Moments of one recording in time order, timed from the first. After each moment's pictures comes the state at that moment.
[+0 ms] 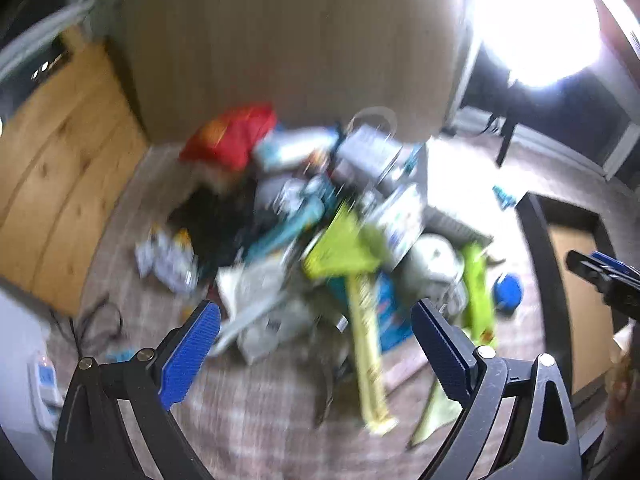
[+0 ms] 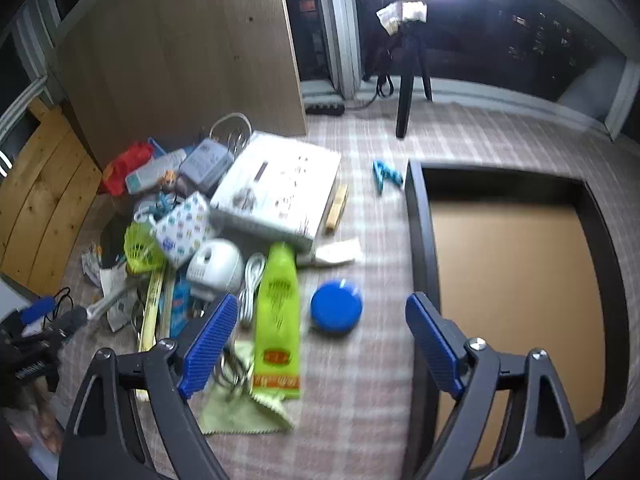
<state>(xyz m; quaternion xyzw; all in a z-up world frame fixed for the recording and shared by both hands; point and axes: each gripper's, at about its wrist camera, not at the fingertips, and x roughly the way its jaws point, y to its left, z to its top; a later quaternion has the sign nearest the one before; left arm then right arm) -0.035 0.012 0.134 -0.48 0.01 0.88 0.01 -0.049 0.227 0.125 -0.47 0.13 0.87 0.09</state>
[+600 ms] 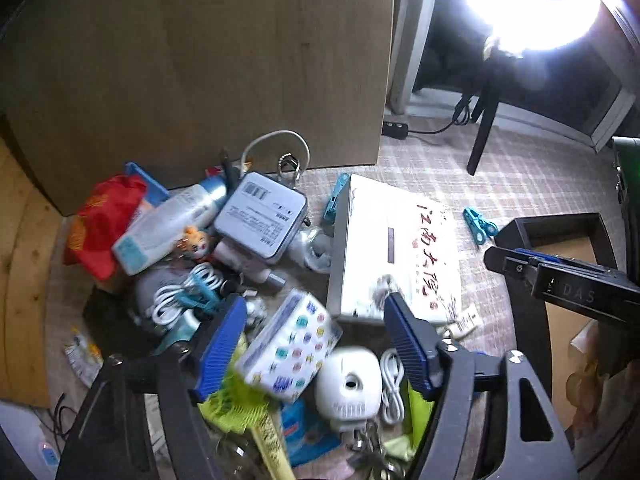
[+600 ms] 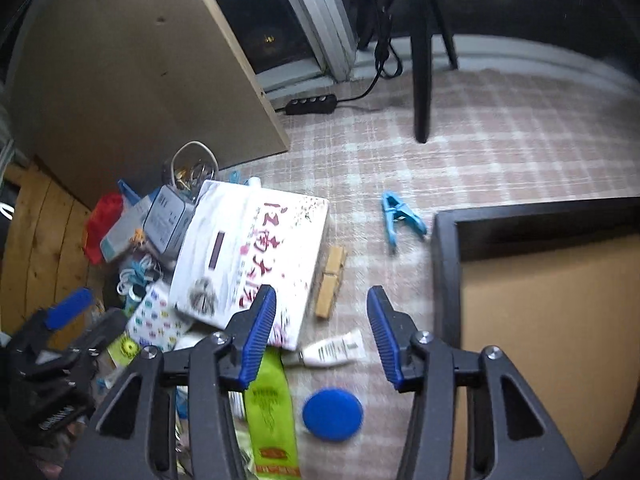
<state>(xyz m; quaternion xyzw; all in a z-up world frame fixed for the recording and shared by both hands) -0.170 0.106 0.098 -0.53 0.05 0.84 0.08 -0.167 0.304 0.073 -0.53 0.24 0.81 0.04</state>
